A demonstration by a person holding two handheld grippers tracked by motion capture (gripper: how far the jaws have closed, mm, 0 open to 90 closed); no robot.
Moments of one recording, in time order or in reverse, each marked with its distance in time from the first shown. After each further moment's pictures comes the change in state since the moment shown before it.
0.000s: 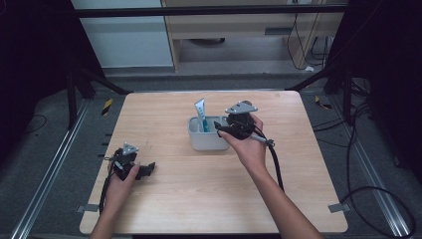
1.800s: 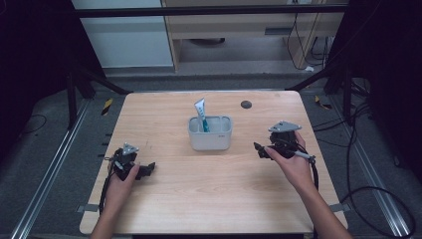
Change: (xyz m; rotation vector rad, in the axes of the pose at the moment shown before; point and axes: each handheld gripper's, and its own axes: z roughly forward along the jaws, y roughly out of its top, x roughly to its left) left arm 0.000 0.000 0.000 0.001 0.000 0.002; right arm -0.078 -0.092 -0.055 0.145 -0.059 0.009
